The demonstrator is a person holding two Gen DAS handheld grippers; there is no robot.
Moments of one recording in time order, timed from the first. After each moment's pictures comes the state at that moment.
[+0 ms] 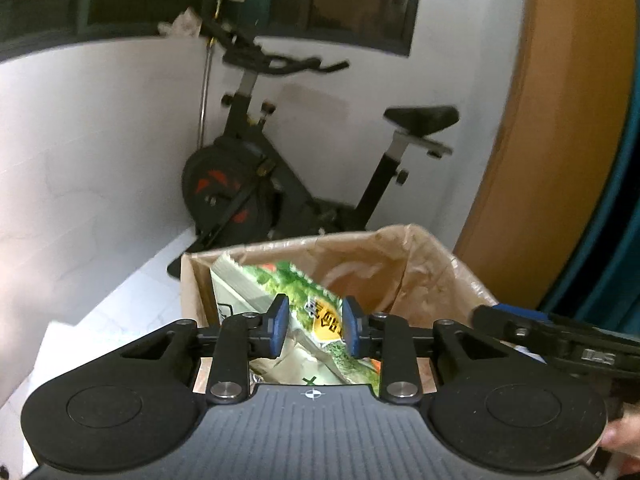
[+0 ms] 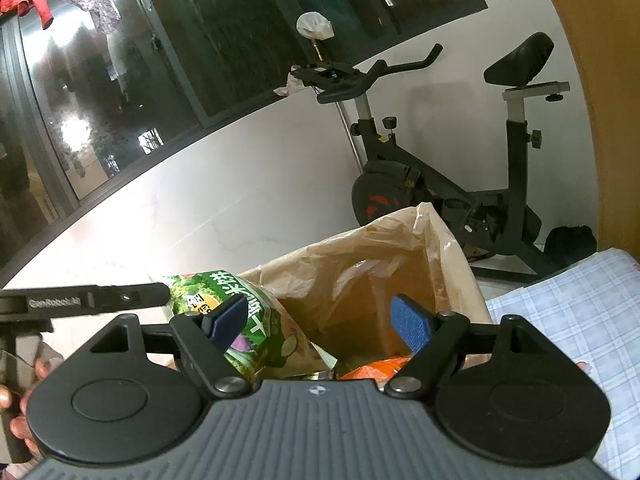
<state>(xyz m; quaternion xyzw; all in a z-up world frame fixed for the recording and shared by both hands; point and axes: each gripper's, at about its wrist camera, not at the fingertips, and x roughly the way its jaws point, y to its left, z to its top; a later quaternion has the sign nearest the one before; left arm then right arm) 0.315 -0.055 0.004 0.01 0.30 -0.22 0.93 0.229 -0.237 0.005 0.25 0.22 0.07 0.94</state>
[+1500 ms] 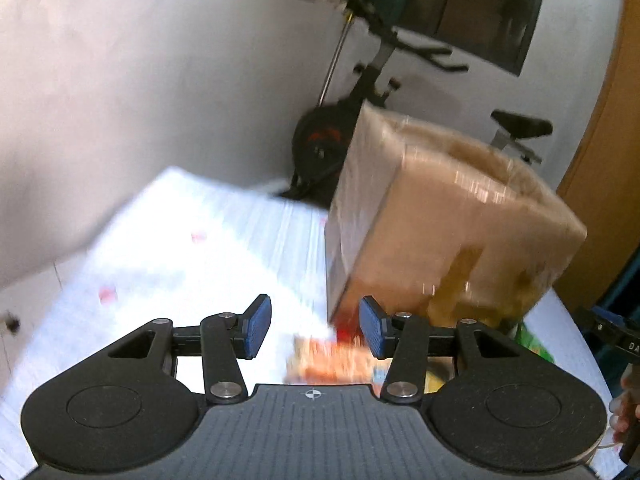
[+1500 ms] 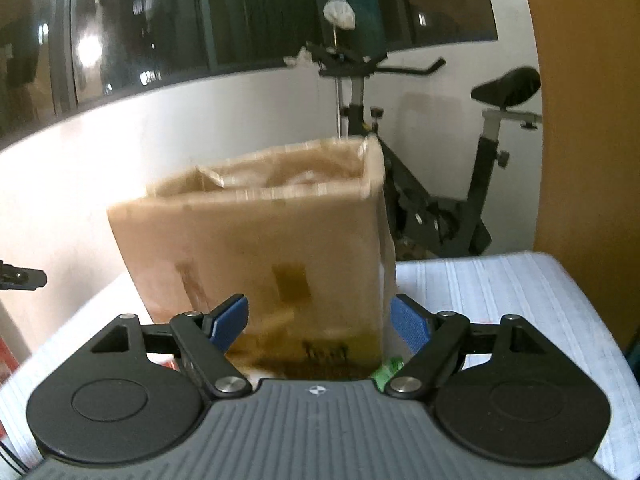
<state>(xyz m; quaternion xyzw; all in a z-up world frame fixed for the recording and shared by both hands) 0.163 0.071 -0.098 -0.09 0.32 -0.08 0.94 0.120 -0.235 -0.077 0.09 0.24 0.05 0.97</state>
